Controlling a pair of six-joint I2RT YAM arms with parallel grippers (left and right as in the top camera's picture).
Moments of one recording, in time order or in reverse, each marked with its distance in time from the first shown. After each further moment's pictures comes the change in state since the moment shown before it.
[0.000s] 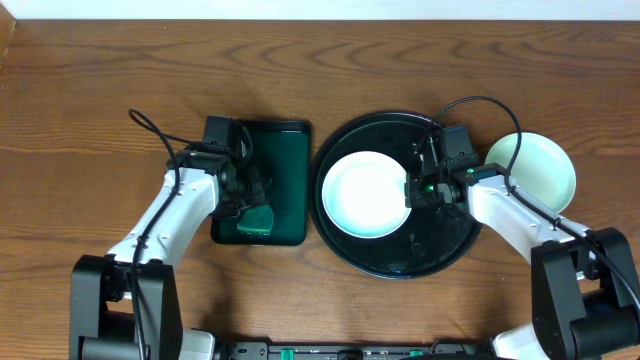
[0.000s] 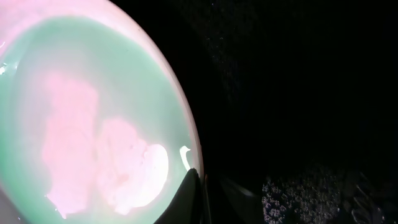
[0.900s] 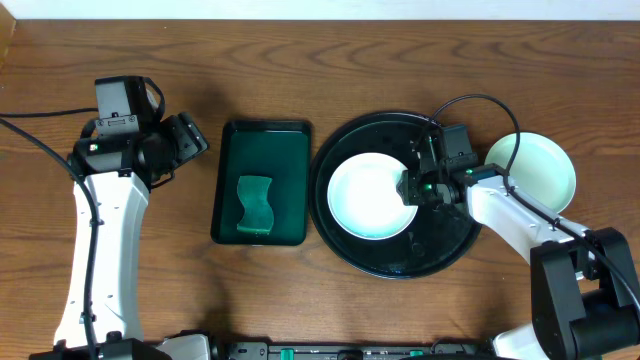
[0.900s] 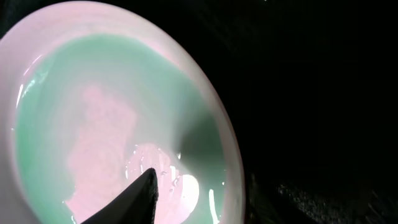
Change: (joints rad) left arm 0.280 -0.181 0.291 -0.150 -0.081 -0.010; right arm 0.005 0.000 -0.005 0.040 -0.013 -0.013
